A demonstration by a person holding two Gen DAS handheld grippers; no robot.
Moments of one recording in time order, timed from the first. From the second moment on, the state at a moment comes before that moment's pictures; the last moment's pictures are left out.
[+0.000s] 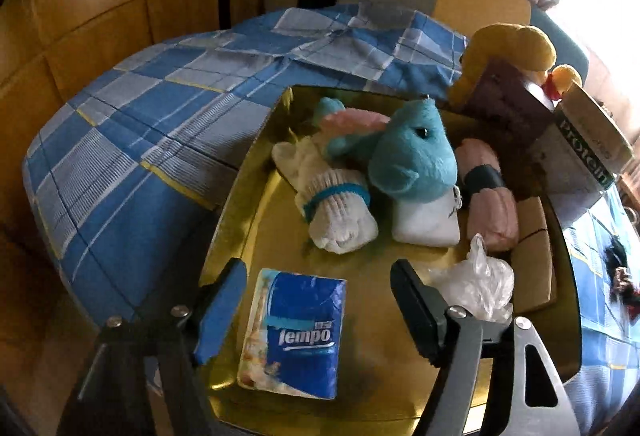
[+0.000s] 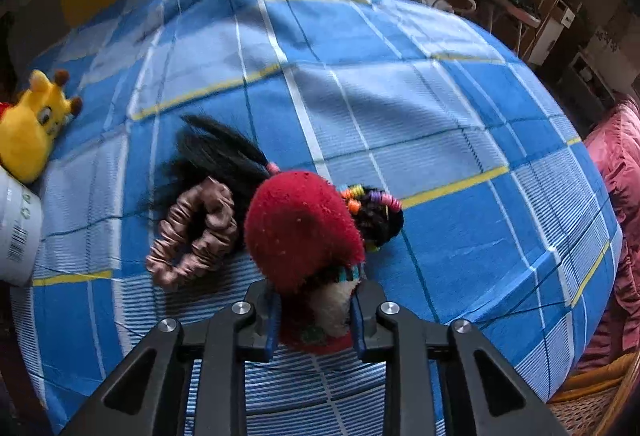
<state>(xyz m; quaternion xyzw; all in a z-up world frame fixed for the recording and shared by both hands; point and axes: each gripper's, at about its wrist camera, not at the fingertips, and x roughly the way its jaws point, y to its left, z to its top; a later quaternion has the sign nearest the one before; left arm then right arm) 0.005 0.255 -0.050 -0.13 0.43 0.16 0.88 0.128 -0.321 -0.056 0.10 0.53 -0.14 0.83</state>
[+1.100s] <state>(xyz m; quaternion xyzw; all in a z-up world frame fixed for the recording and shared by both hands) -0.009 0.250 -0.019 -0.13 0.38 0.13 0.91 0.274 0.007 0.143 0.05 0.38 0.22 0.89</state>
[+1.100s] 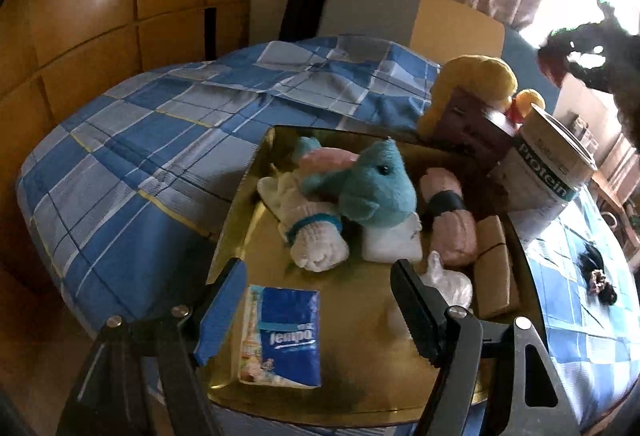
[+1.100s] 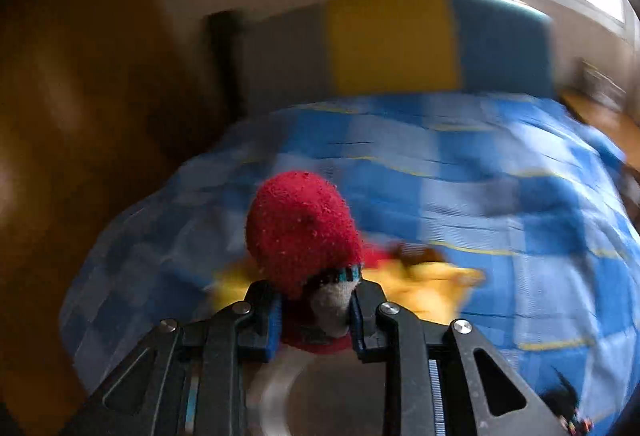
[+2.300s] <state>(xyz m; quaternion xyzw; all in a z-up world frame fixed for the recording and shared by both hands) -0.050 0.282 0.000 -0.15 0.34 0.19 0.91 0.066 0.148 -0.020 -0.08 0.51 0.41 0.76</state>
